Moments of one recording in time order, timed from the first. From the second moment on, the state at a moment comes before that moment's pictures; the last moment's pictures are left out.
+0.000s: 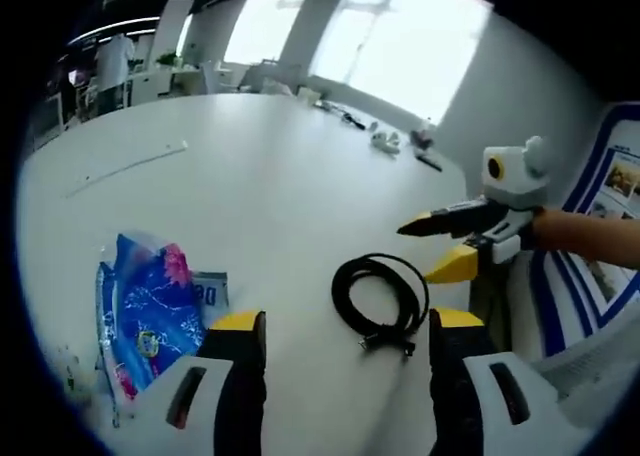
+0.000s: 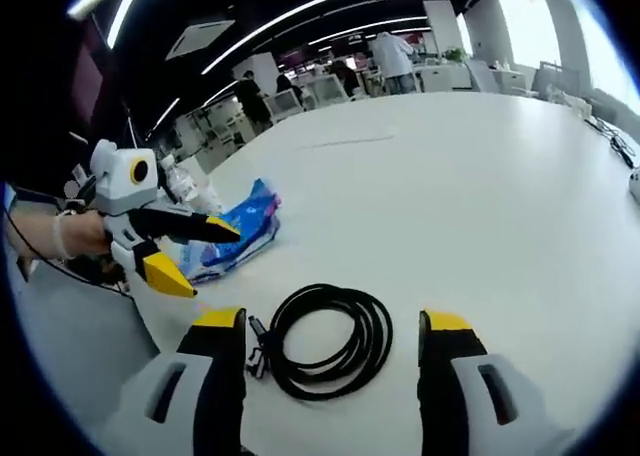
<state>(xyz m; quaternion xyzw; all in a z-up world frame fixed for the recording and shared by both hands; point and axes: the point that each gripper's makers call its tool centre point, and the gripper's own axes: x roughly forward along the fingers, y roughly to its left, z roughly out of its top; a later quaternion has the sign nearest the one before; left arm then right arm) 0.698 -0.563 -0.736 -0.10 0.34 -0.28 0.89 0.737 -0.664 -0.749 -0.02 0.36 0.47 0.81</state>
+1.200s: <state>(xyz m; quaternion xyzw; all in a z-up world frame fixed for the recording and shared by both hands) 0.652 -0.467 -0.734 -0.16 0.34 -0.13 0.92 0.750 -0.560 -0.720 -0.09 0.31 0.57 0.75</state>
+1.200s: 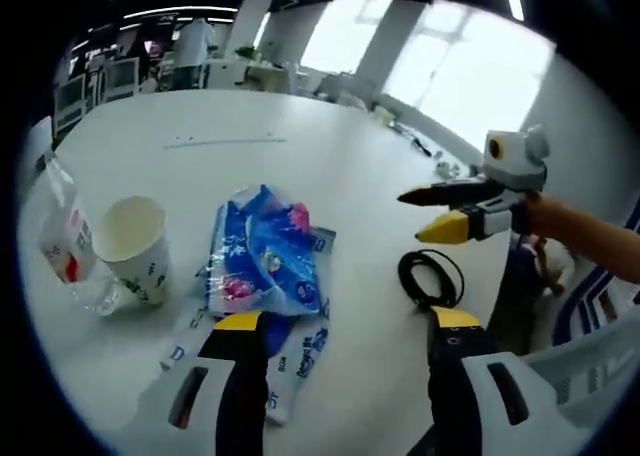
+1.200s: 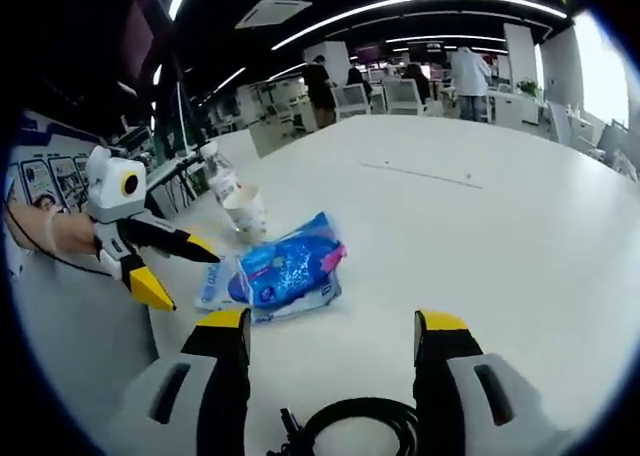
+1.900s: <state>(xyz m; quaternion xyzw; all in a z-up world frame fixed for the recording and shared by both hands) 0.652 -0.444 -0.748 -0.21 0.33 -0.04 0.92 0.761 -0.532 -0.722 -0.14 0.29 0.61 0.72</state>
